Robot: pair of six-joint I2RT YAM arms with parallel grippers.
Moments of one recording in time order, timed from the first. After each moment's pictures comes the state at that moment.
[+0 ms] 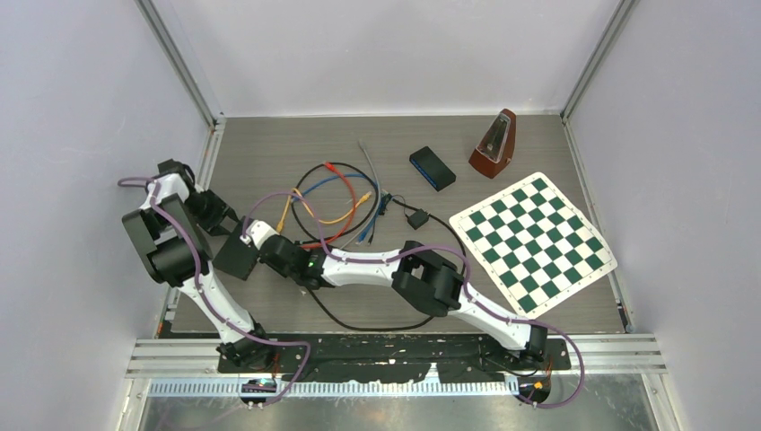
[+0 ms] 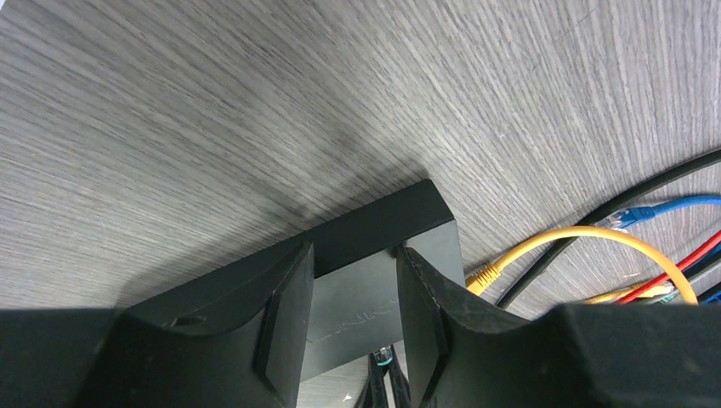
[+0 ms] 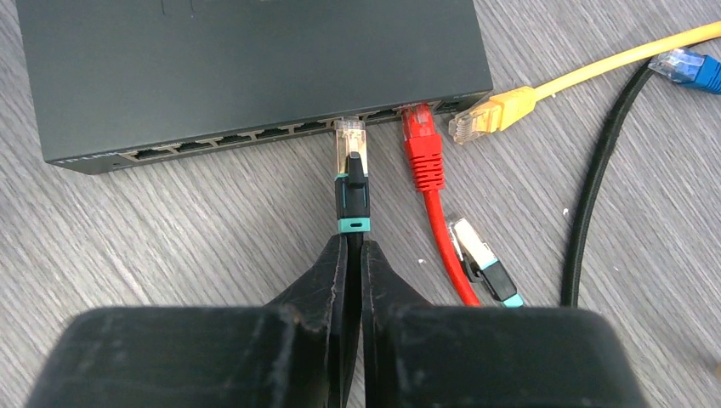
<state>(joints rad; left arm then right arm) 0.50 1.93 1.37 -0.82 0.25 -0.39 1.26 2.52 2.01 -0.08 0.35 0.05</state>
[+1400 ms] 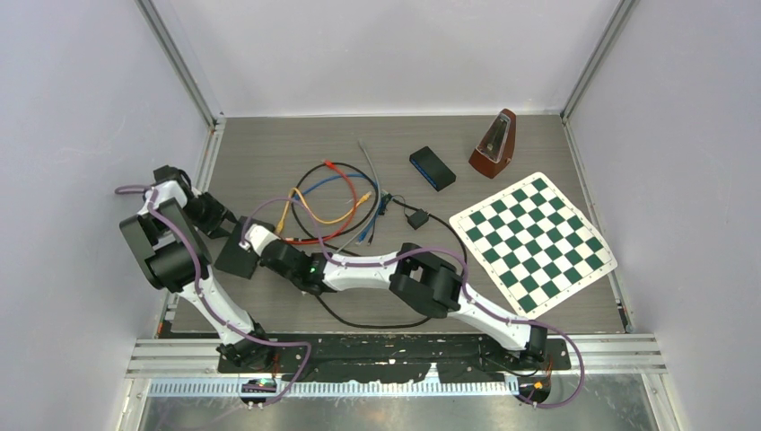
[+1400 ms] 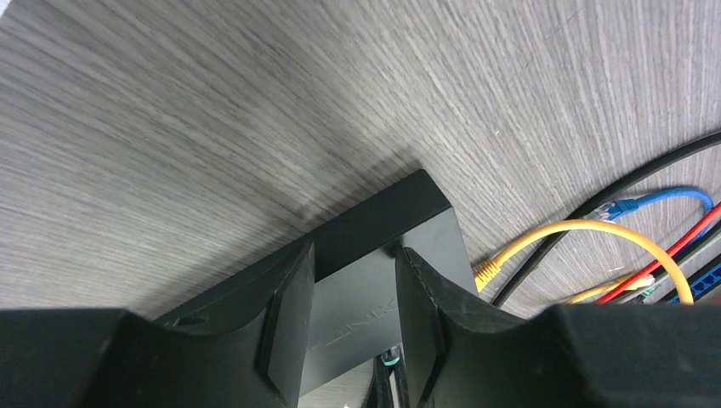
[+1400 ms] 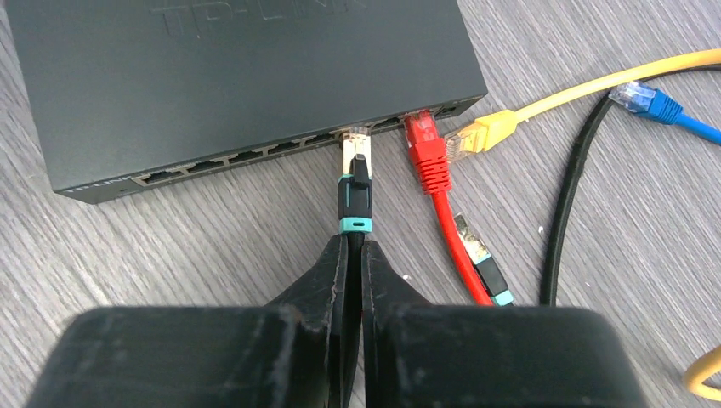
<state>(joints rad) 0.53 1.89 1.29 -0.75 0.31 -0.39 1.26 2.53 1.97 0.02 0.42 -0.05</state>
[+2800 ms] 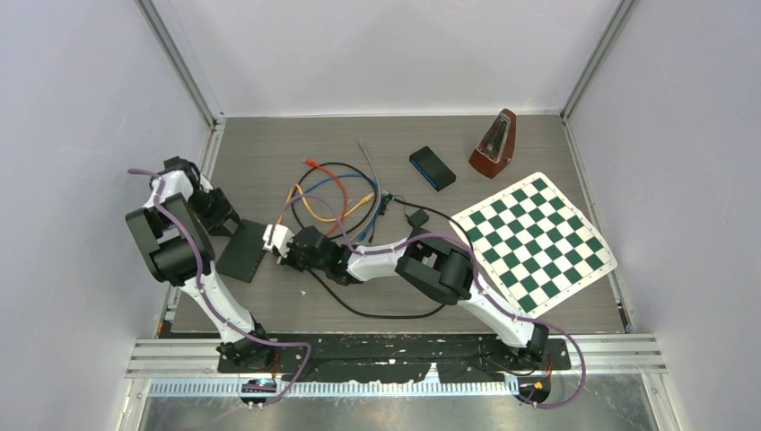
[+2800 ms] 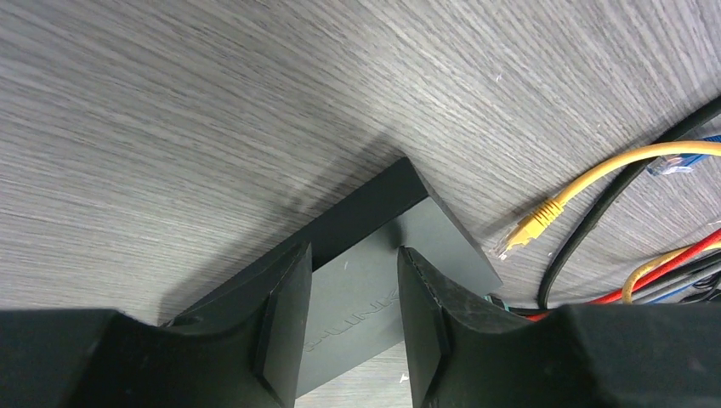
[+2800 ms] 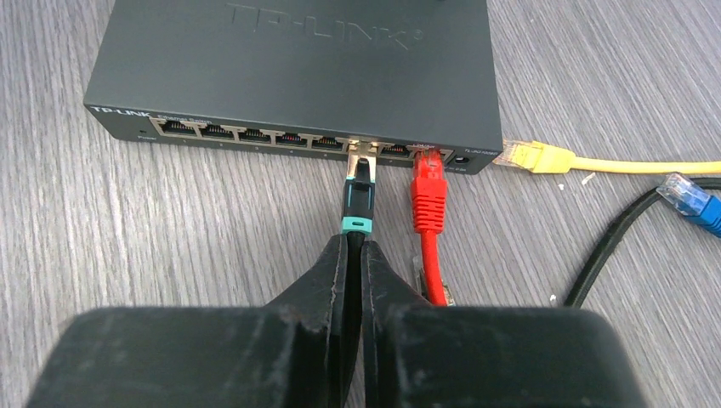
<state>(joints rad) 0.47 1.93 1.38 -0.88 0.25 -0.20 1.16 2.43 1.62 0.49 -0.03 -0.23</state>
